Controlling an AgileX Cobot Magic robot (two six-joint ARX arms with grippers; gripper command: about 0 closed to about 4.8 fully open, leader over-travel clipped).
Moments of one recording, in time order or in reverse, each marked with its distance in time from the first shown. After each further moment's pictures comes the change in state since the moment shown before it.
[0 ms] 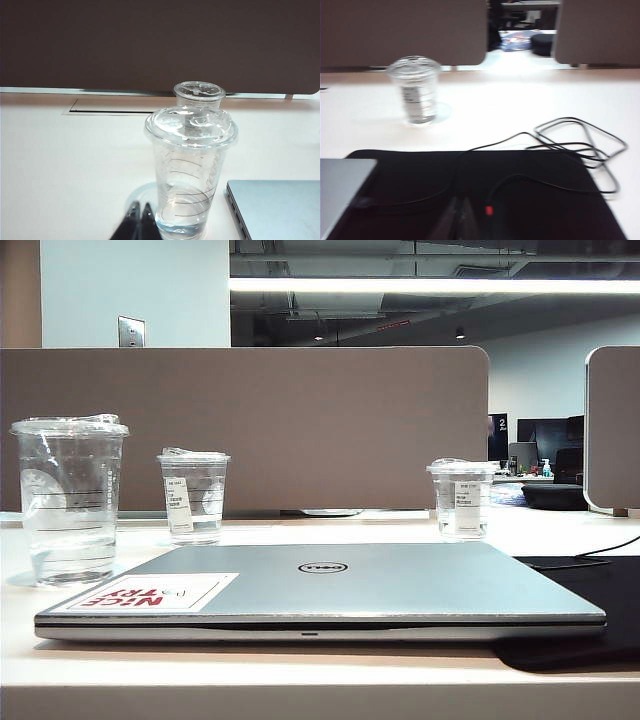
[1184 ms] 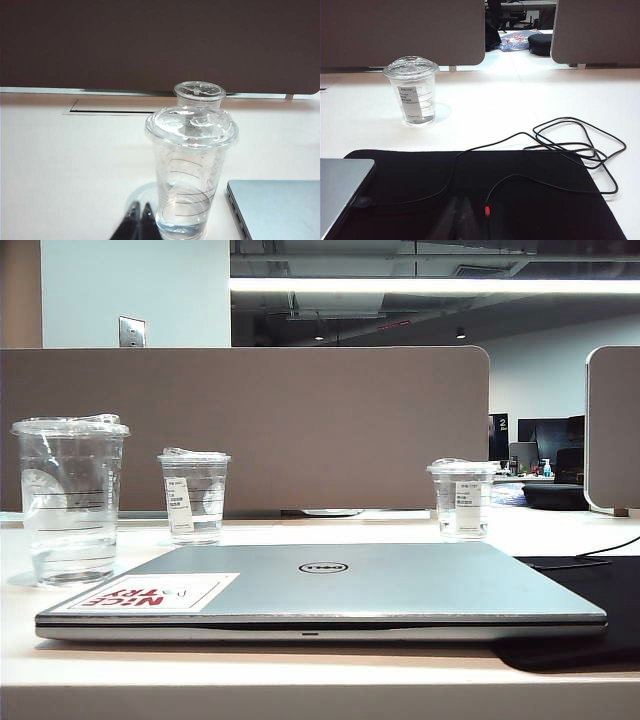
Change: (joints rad) left arm 0.000 0.000 0.000 0.000 0.000 0.000; right arm -0.077 0.000 0.000 0.000 -0.087 0.000
